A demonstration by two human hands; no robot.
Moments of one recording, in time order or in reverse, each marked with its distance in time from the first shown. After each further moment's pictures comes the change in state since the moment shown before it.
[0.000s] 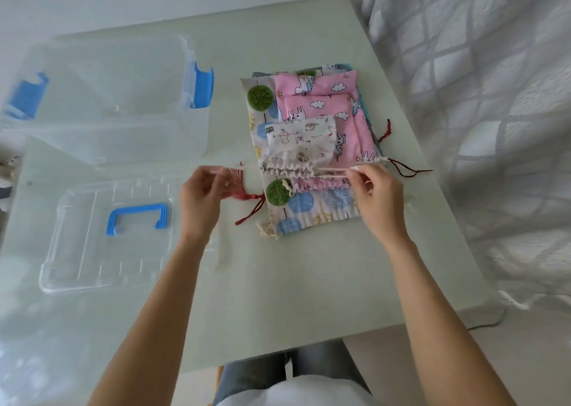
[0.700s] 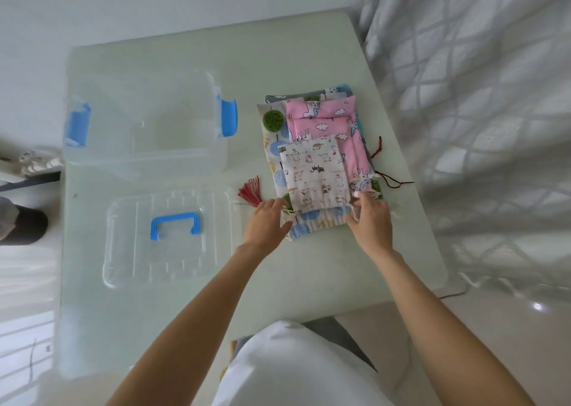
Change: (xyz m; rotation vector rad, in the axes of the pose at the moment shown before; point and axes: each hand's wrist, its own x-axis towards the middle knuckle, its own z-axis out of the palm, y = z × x) left_hand -0.023 0.019 0.035 0.943 -0.530 0.136; right_hand -0.010 -0.038 -0.020 -0.443 -0.350 0.364
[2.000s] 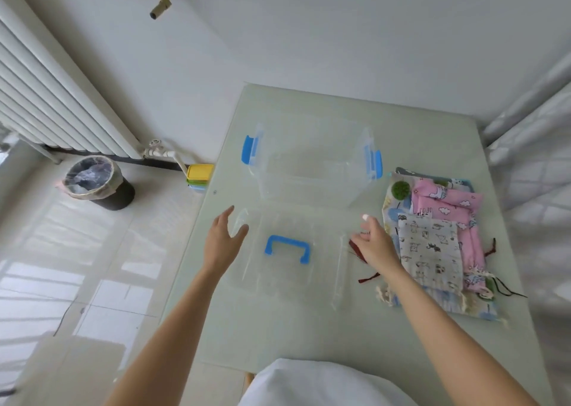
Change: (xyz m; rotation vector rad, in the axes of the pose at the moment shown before) left_hand -0.107 -0.238 -0.149 -0.444 0.523 -0.539; right_hand 0.011 -0.238 0.041 0.268 -0.362 -0.066
